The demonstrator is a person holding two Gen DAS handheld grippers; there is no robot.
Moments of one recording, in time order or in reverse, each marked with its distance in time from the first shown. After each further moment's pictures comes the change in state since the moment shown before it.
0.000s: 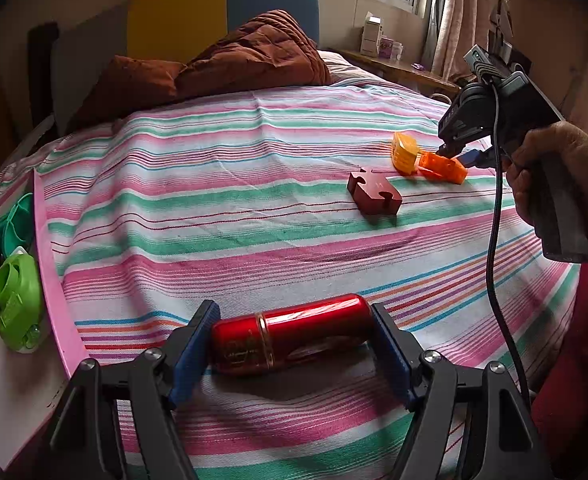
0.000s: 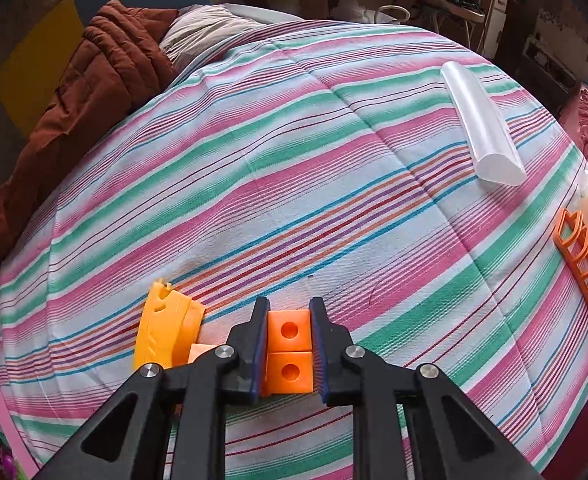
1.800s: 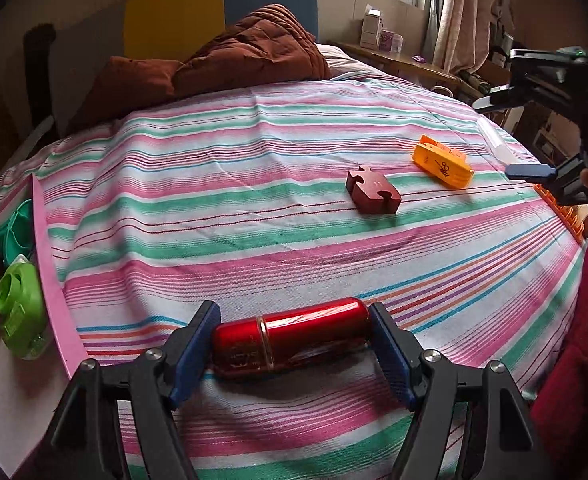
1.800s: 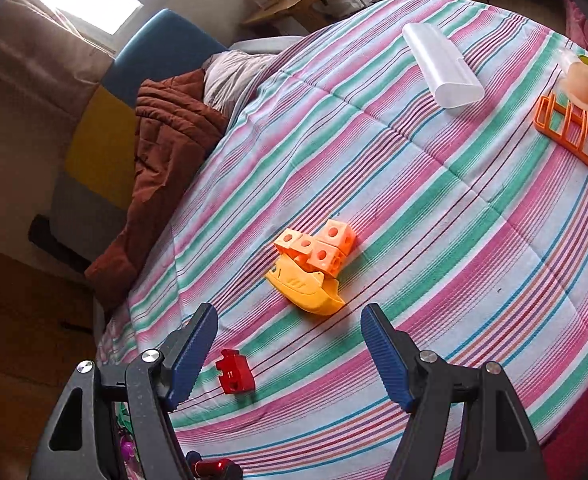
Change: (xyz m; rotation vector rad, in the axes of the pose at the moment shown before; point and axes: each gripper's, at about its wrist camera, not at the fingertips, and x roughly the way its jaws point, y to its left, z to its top) left arm -0.001 -0.005 0.003 0.011 0.027 0.012; right arm -0.075 -0.053 -0.048 0.270 -0.012 0.420
